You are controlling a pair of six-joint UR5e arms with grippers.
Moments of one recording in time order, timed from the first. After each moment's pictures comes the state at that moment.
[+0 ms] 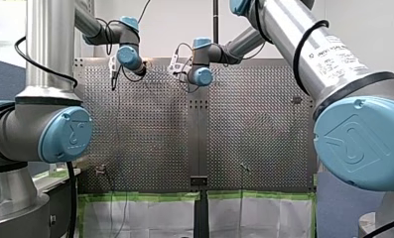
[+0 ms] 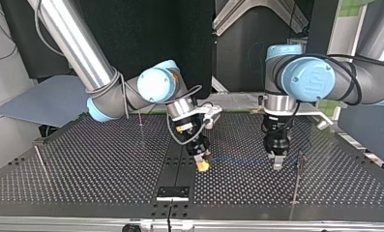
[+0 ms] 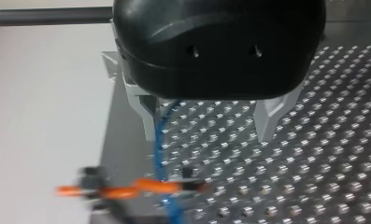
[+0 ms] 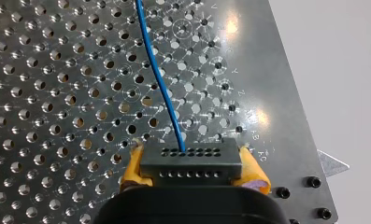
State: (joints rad) left arm -0.14 -1.60 -1.66 -2.96 -1.74 -1.53; right arm 2.35 -0.92 1.01 -0.31 1.52 1.85
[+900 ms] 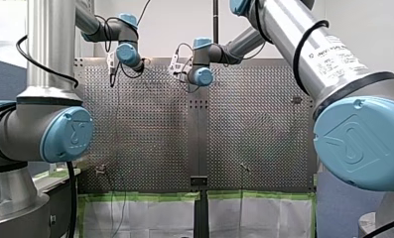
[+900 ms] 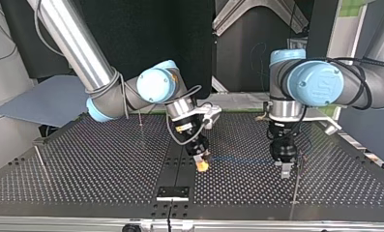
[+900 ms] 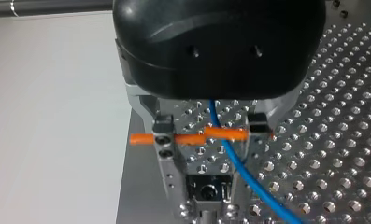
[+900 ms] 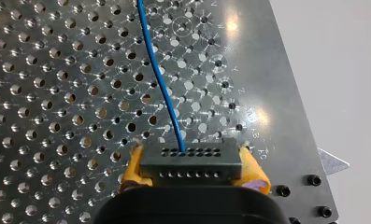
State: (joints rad) left arm -0.12 -1.60 -1.63 -2.96 -1.75 -1.53; right arm 2.35 -0.92 1.01 -0.31 1.52 1.85
